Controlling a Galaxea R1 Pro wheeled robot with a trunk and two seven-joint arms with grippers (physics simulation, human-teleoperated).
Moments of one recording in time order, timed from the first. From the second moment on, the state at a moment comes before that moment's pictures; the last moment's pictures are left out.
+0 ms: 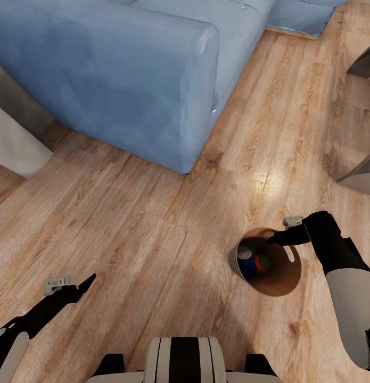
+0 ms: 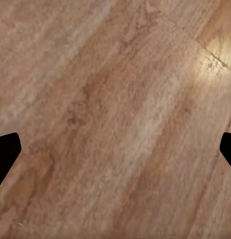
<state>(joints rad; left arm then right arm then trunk) -0.16 0.26 0.26 -1.36 0.41 0.26 -0.44 -0.96 -0.27 -0.12 -0.94 0.56 1.05 0.77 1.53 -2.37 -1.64</state>
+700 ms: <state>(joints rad) -0.16 0.27 0.26 -1.35 0.41 0.26 -0.39 -0.96 -0.27 -0.12 -0.94 0.56 1.05 0.77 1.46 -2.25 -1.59</state>
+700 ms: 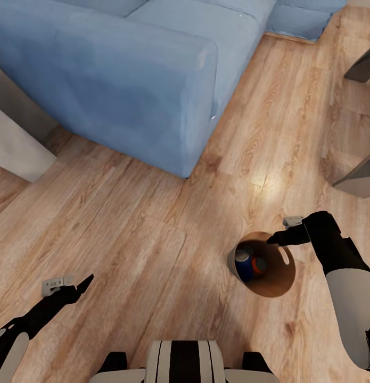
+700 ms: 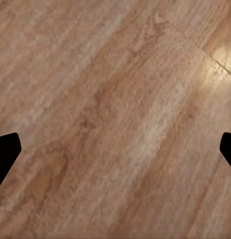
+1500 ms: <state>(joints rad) -0.16 0.27 0.26 -1.35 0.40 0.26 -0.38 -0.93 -0.27 -0.12 -0.97 0.56 1.05 0.77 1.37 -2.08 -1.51</state>
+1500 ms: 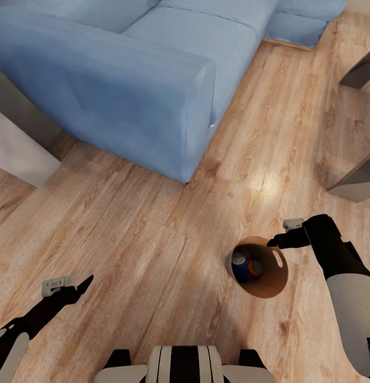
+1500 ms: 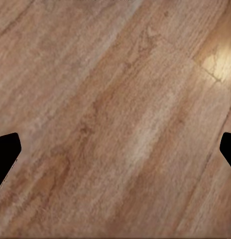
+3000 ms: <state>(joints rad) -0.16 0.26 0.26 -1.33 0.33 0.26 -0.37 -0.84 -0.27 -0.07 -1.04 0.56 1.05 0.77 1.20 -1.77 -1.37</state>
